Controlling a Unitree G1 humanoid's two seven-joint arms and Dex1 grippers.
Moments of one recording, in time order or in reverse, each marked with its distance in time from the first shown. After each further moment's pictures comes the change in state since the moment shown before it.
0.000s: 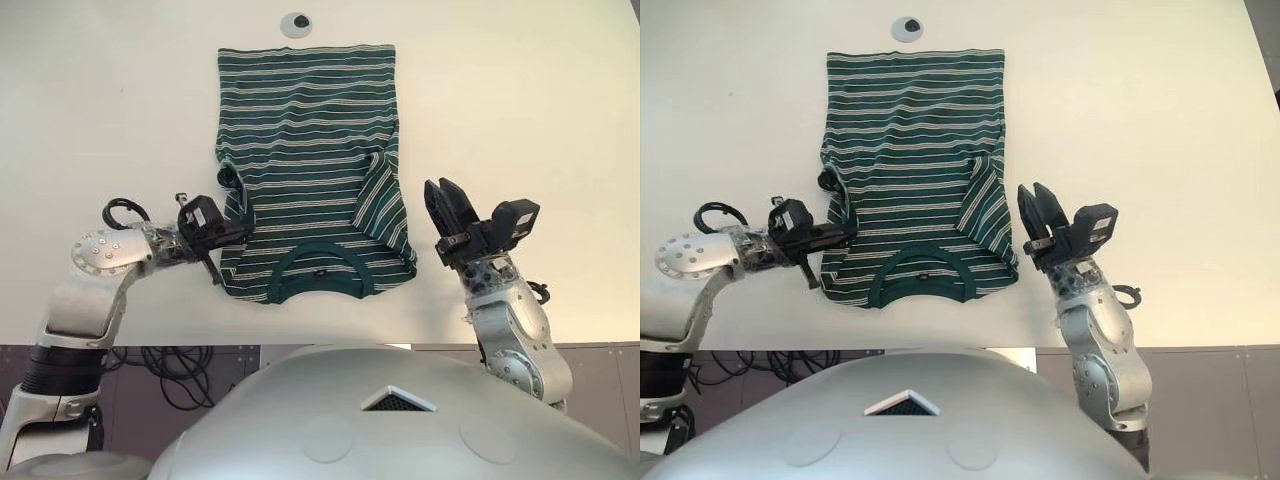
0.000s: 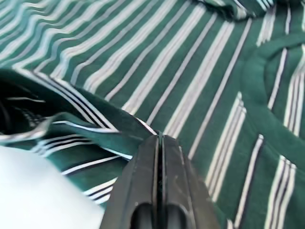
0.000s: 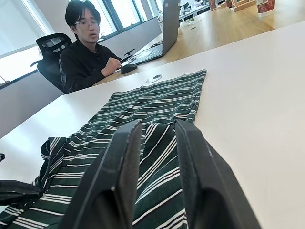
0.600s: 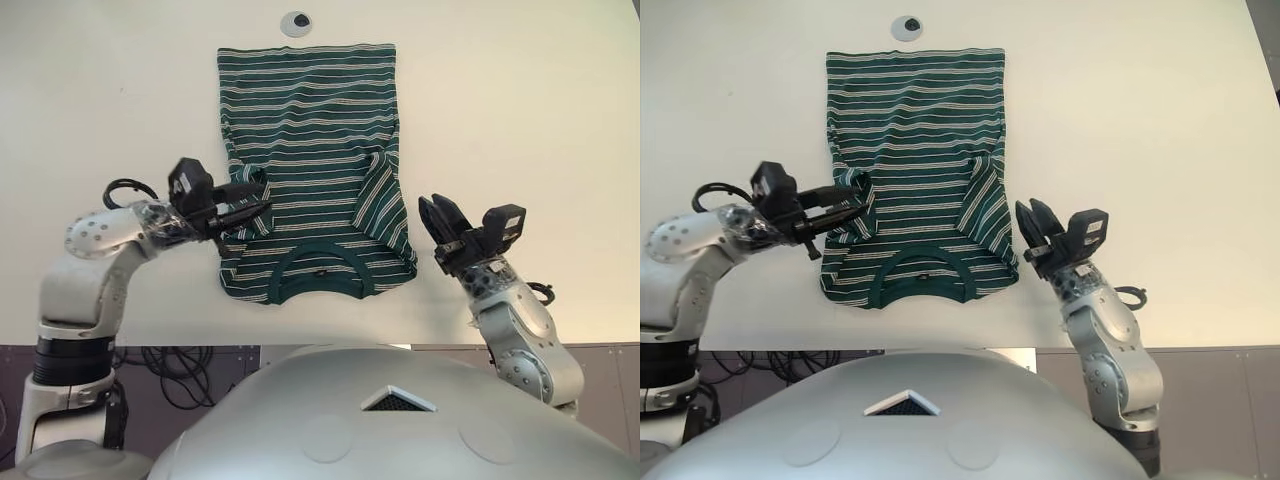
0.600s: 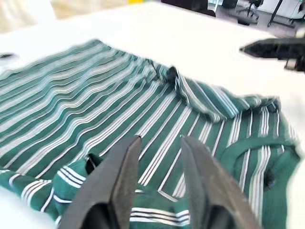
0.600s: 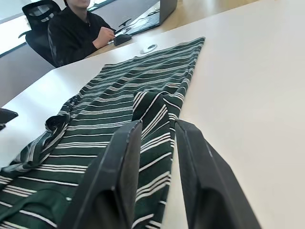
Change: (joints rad) left arm -0.154 -0.056 0.156 -0.027 -0.320 0.234 -0.039; right arm 0.023 -0.053 -0.047 -0.050 -0.023 0.165 -0.024
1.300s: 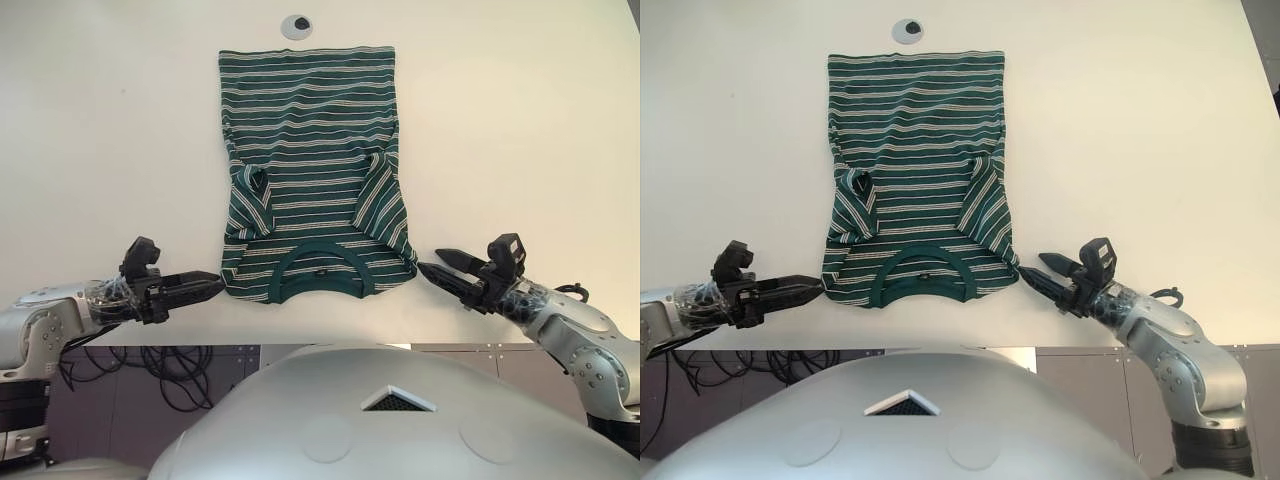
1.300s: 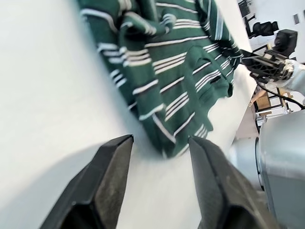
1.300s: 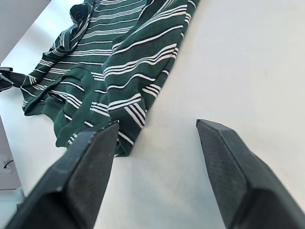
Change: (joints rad) left arm 0.346 0.147 0.109 0.151 -0.161 0.337 -0.221; right arm -0.010 -0.374 -0.145 0.174 0.218 0.258 0.414
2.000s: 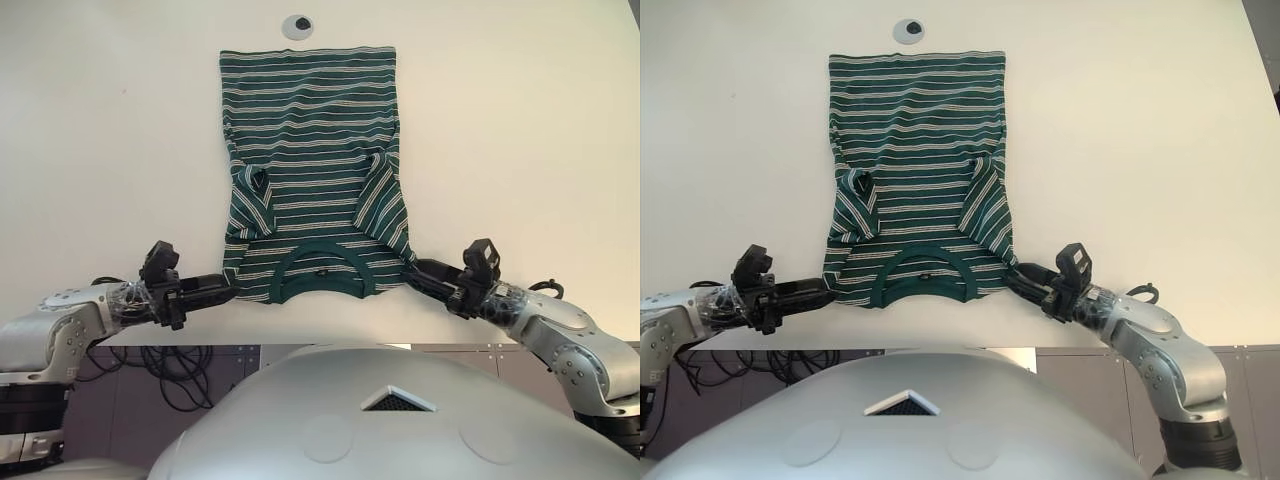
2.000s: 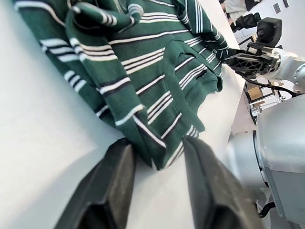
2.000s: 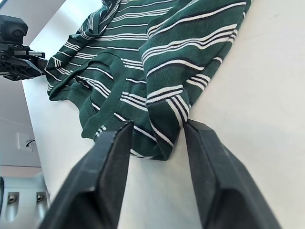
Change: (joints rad) left arm 0.021 -0.029 -0.095 0.012 0.021 -0.127 -0.011; right arm -0.015 -0.004 0.121 -0.004 -0.045 0.002 0.039
